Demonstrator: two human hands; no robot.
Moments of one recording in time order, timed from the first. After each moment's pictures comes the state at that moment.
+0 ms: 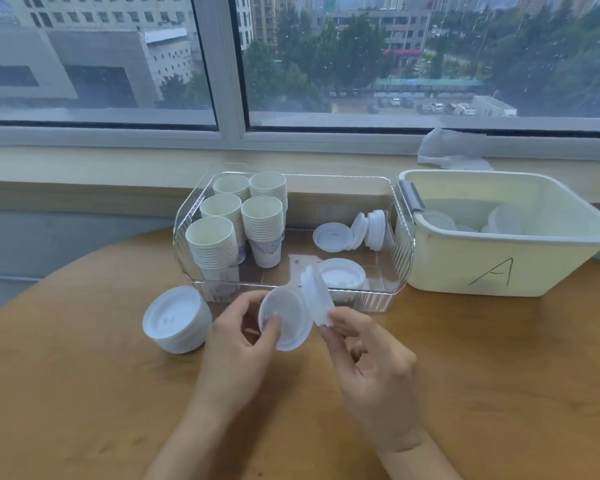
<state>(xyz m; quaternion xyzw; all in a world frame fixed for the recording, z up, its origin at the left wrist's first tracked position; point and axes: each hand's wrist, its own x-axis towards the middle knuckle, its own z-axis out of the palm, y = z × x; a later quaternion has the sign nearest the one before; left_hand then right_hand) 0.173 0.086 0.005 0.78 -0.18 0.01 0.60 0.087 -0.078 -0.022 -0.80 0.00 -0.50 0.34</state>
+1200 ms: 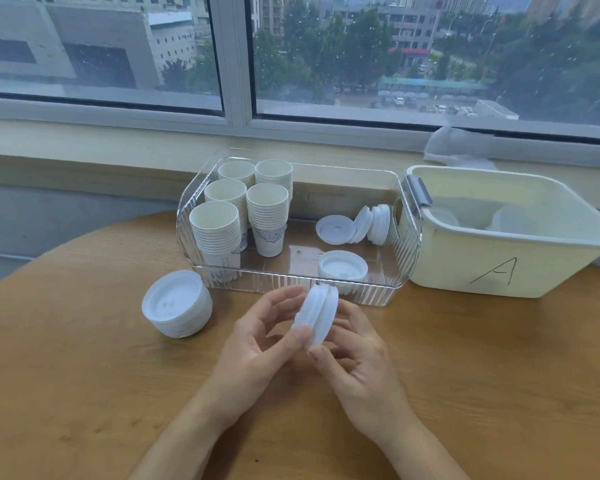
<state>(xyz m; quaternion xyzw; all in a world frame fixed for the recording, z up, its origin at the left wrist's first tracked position) 0.161 0.086 -0.007 0.65 -0.26 -0.18 0.69 0.079 -0.075 -0.015 -0.79 -0.01 -0.21 0.58</state>
